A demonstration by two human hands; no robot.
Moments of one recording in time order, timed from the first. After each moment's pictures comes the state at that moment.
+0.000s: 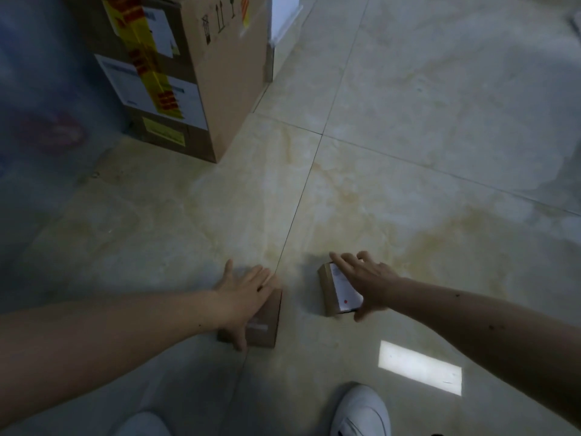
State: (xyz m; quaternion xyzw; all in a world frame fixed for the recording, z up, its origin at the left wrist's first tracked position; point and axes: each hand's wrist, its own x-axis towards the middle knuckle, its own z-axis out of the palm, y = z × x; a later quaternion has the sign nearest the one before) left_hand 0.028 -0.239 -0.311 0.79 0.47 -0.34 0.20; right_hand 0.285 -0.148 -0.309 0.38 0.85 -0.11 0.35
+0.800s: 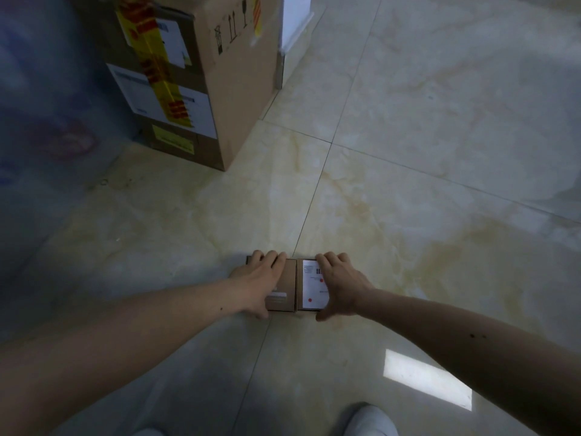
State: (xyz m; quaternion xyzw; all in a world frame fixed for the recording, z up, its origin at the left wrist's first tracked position) left_hand 0.026 -0.198 -0.309 0.74 0.60 -0.17 0.25; right_hand 0.221 -0.149 -0.323 0.46 0.84 -0.21 0.19
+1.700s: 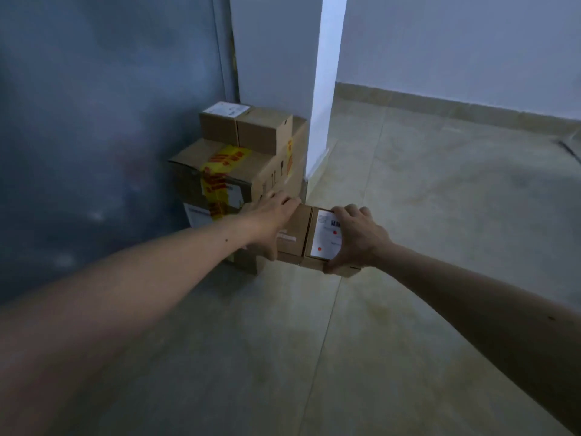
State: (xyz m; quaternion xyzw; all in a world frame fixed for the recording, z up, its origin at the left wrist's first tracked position) left_hand -0.063 -0.051 -0.071 0.75 0.66 -0.05 0.07; right_hand 0.131 -0.004 -0.098 0.50 0.86 -0.10 -0.03
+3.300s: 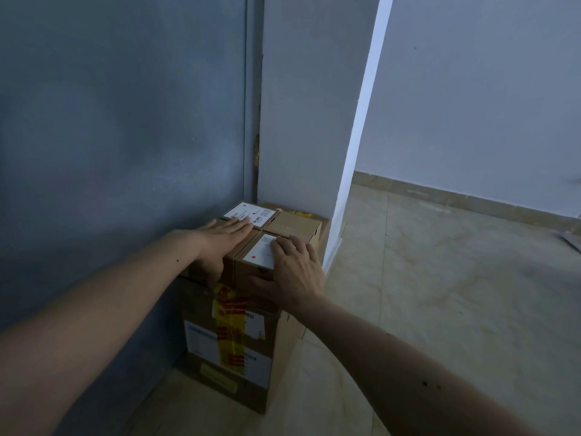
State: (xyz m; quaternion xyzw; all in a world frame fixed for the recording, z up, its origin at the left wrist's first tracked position) left_hand -0.276 0.097 -0.009 0.72 0.68 -0.17 0.05; right_hand -0.086 0.098 -0.052 0.43 0.88 0.02 -0.18
